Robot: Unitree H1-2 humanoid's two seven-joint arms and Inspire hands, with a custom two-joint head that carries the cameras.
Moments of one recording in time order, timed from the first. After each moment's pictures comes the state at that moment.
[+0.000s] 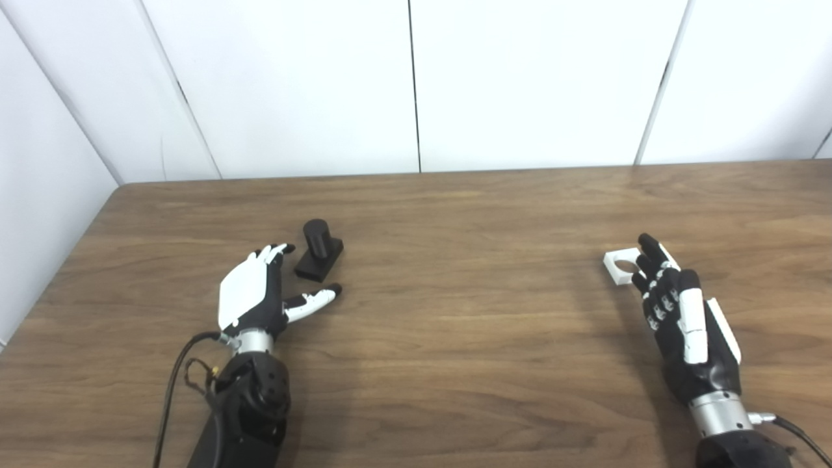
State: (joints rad) left arm -0.23 0.20 -0.11 0.11 0.78 0.41 0.12; right arm 0.02 -0.12 -0.09 -0.15 0.19 0.00 0.11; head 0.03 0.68
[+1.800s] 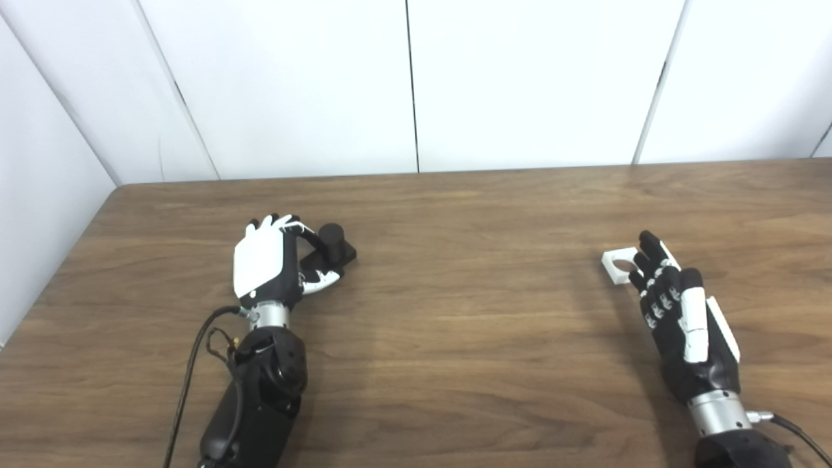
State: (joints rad) left arm -0.32 0.21 -0.17 0.24 0.77 0.34 0.30; right arm 0.03 -0.13 -0.09 -0.15 0.22 -0.01 0.12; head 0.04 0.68
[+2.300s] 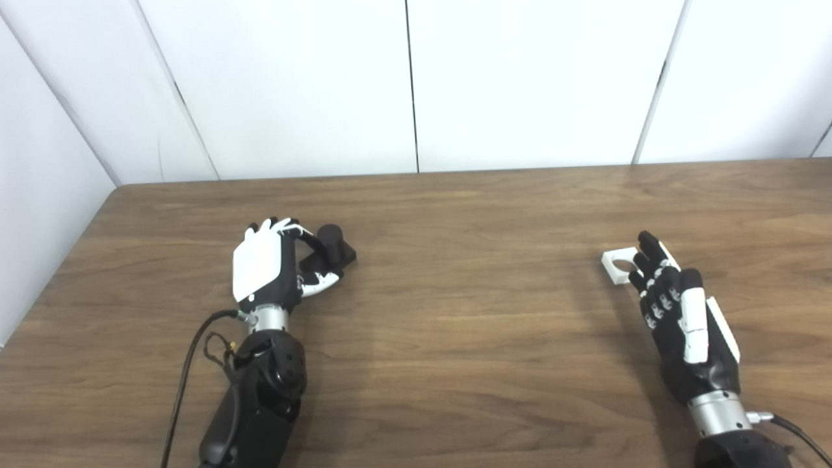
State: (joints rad) left arm -0.30 0.20 -0.16 0.20 0.74 0.34 0.28; right arm 0.03 -0.13 -0.09 -0.15 0.22 -0.01 0.12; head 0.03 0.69
